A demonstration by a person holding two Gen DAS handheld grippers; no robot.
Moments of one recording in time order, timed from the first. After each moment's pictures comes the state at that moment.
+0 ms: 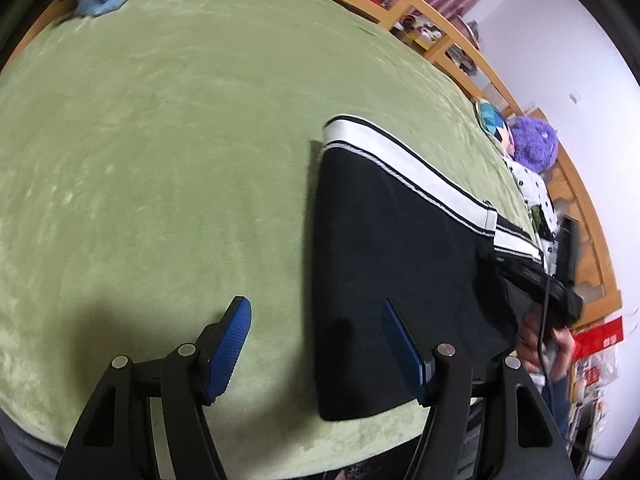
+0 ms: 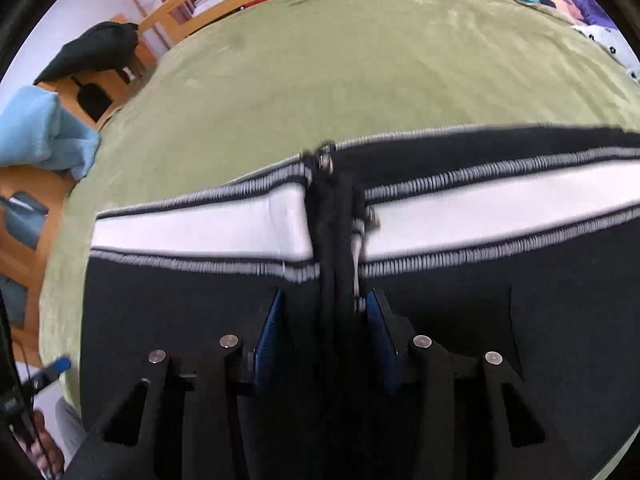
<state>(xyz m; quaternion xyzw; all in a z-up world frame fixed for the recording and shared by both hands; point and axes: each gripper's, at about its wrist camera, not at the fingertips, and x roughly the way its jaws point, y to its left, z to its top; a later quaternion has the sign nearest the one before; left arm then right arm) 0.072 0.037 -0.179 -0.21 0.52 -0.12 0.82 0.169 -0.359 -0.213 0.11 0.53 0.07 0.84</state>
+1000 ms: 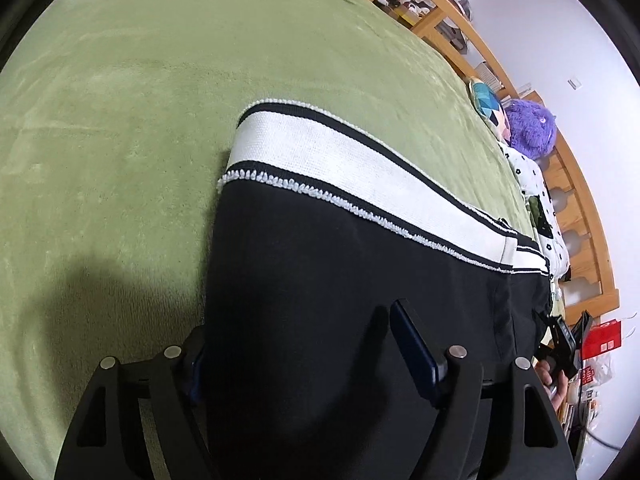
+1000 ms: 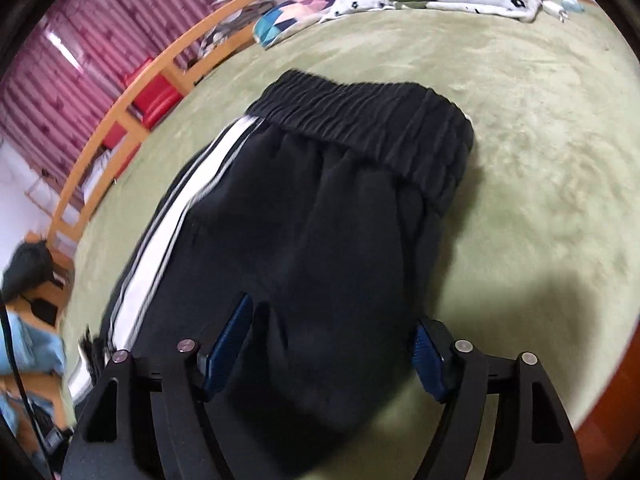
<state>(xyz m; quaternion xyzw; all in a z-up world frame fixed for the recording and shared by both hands) 0.166 -0.019 -0.222 -0.22 0.54 -0.15 0.80 0.073 -0.654 -0.231 0.34 0.39 -0.15 0.84</state>
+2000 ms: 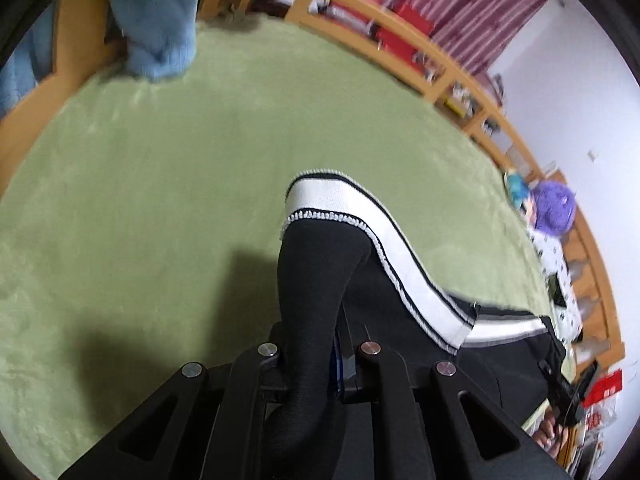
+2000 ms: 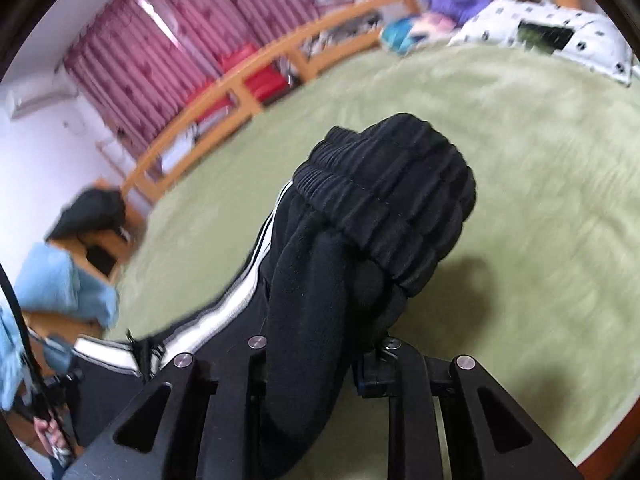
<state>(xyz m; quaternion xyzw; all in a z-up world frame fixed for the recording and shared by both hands) 0.159 0.208 -0.144 -0.23 0.47 -0.06 0.85 0.103 -0.437 -0.177 0.27 0.39 -0.05 0.88</state>
